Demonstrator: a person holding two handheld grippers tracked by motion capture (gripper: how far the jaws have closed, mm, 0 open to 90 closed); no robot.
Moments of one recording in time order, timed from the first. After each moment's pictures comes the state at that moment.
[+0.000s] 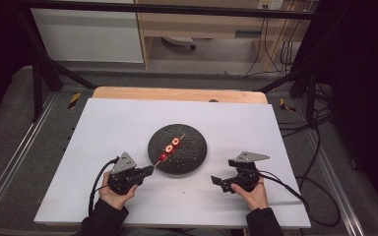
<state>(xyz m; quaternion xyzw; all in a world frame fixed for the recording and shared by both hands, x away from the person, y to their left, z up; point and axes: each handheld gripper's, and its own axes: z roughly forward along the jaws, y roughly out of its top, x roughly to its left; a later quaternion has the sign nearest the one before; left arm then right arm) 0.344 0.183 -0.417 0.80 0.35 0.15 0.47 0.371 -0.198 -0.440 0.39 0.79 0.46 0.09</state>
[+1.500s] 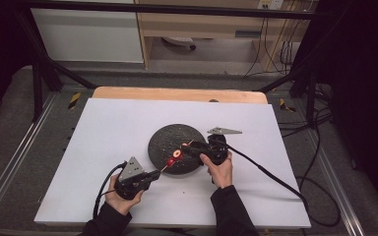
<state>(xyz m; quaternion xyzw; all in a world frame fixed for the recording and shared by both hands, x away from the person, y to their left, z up) 0.333 0.166 -0.420 0.81 0.32 0.15 0.47 0.426 -0.114 -0.404 0.43 0.72 0.55 0.01</state>
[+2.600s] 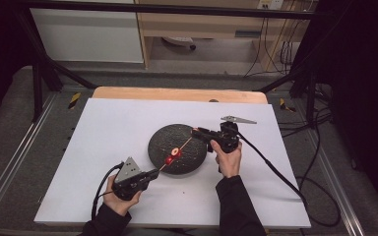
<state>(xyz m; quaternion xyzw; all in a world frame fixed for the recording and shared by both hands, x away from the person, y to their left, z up) 0.329 0.171 -0.415 0.80 0.31 0.16 0.49 0.443 -0.142 -0.371 0.45 0.68 0.58 0.03</state>
